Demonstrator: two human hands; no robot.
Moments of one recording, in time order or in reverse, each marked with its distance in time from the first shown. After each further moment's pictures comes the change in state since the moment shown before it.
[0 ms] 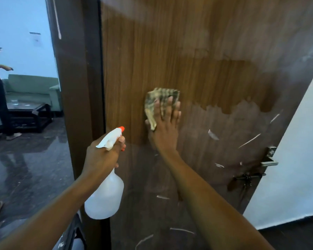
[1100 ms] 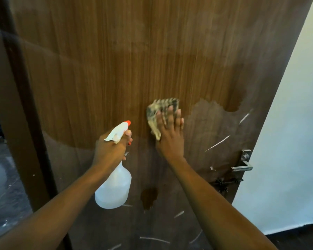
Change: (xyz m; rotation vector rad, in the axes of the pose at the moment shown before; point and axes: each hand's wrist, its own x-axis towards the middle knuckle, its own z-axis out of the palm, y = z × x) left_hand -0.012 0.045 0.191 -0.013 0.015 -0.052; right_hand -0.017 0.206 -0.027 -0.022 -0.058 -0.110
